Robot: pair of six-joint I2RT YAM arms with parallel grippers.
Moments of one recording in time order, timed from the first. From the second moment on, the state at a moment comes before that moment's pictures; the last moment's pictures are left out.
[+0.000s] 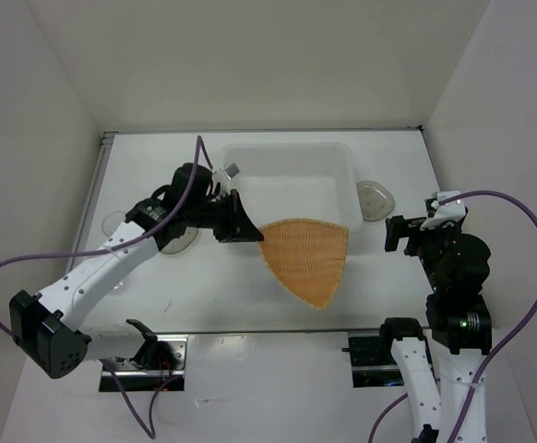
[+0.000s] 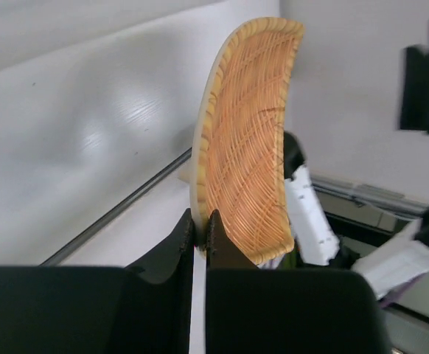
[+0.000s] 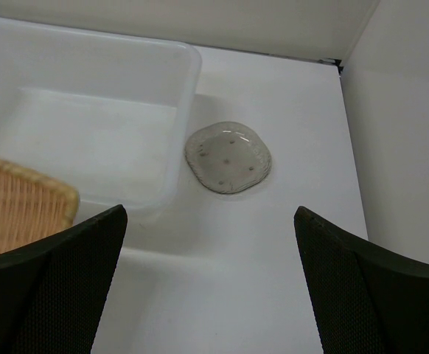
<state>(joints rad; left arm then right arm) -0.58 1.24 1.15 -0.58 0.54 -0.83 -0.06 0.43 0.89 -0.60 -0.11 -0.11</state>
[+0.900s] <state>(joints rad) -0.43 2.03 1.66 -0.34 0.30 -1.02 -0.06 0.39 0.87 -0.58 -0.09 -0.10</state>
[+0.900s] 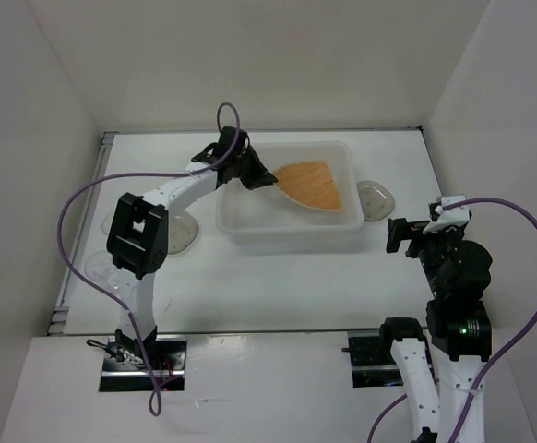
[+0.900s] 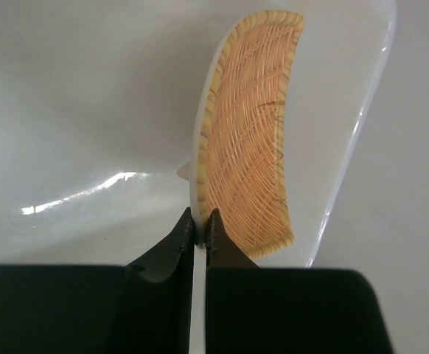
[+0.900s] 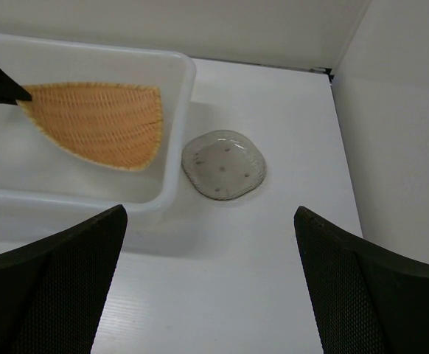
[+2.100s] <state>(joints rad) -0.27 1.83 1.37 -0.36 0.22 -0.90 -0.06 0.54 0.88 -0.57 -0.05 -0.08</state>
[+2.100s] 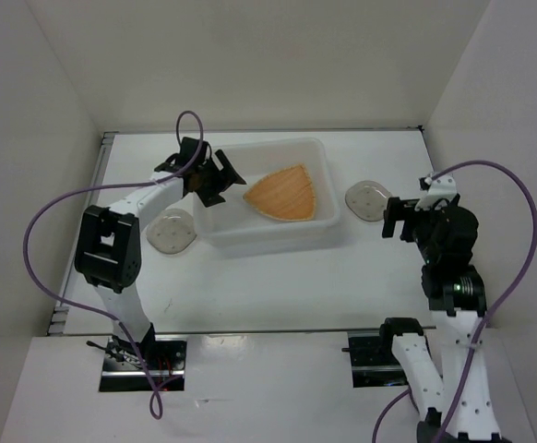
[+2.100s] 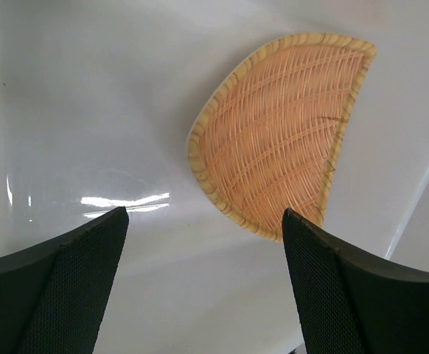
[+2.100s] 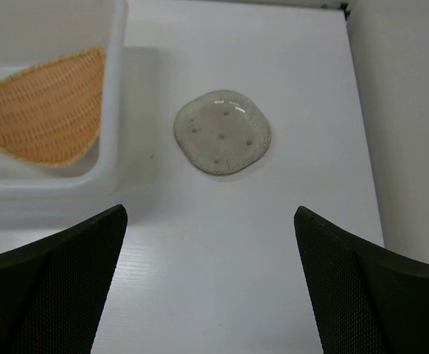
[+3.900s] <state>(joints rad) -0.30 0.98 1.25 -0.81 -0.06 -0.54 -0.39 2.15 1.58 -0.65 -0.55 -0.08</state>
